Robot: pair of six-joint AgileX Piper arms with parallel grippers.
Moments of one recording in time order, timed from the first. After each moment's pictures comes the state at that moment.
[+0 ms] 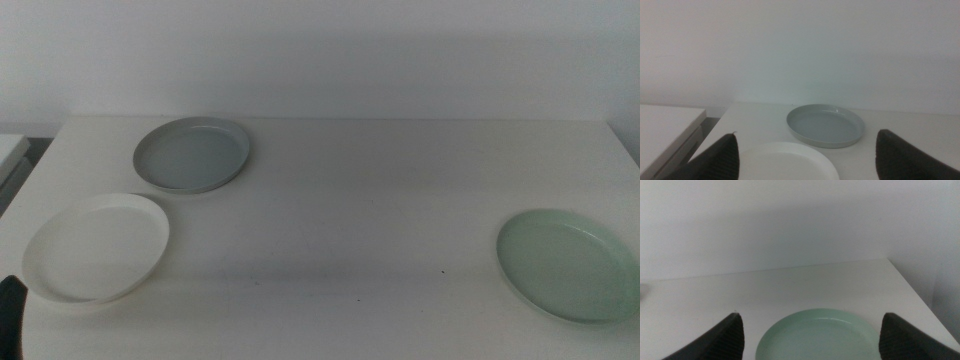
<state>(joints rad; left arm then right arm) -0.01 0.00 0.00 0.08 0.09 -0.18 0.00 0.00 0.00 0.05 0.17 0.06</state>
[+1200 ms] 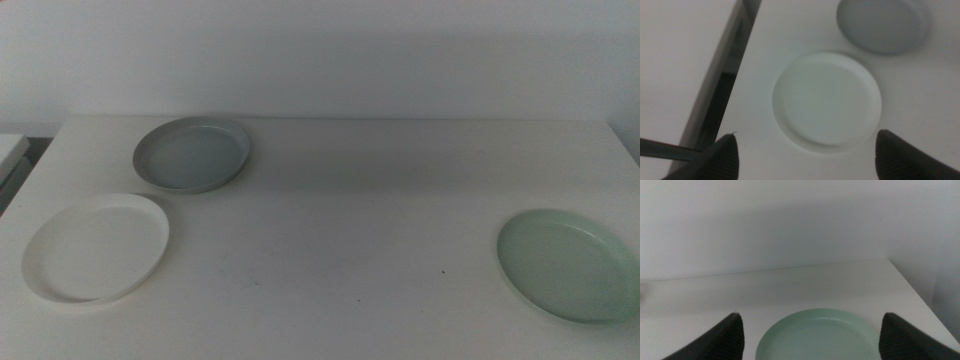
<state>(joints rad) 0.14 0.94 -1.01 0.02 0.98 -0.05 0.00 0.00 0.00 0.05 0.17 0.06</state>
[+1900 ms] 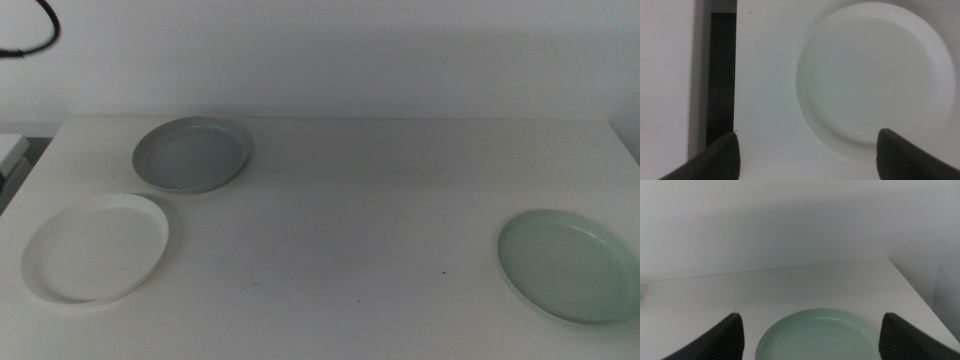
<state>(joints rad) 0.38 1.51 -1.25 -0.17 1.04 0.42 0.00 0.00 0.00 0.05 0.17 0.06</state>
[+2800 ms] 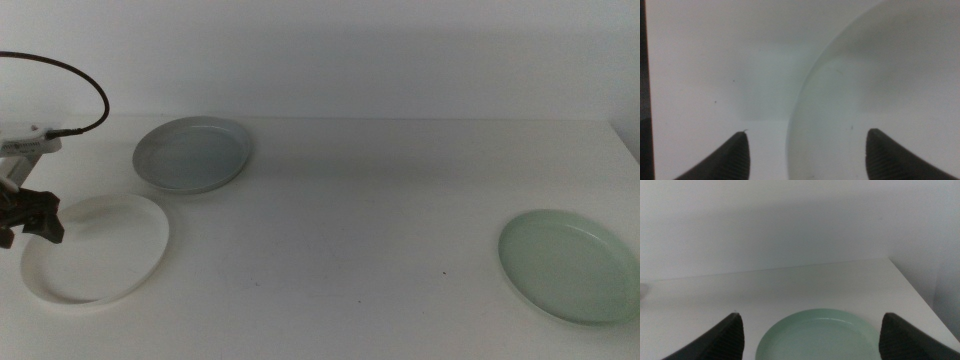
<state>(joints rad) 0.38 1.93 -1.26 -0.30 0.81 0.52 0.00 0.00 0.00 0.05 0.17 0.06</state>
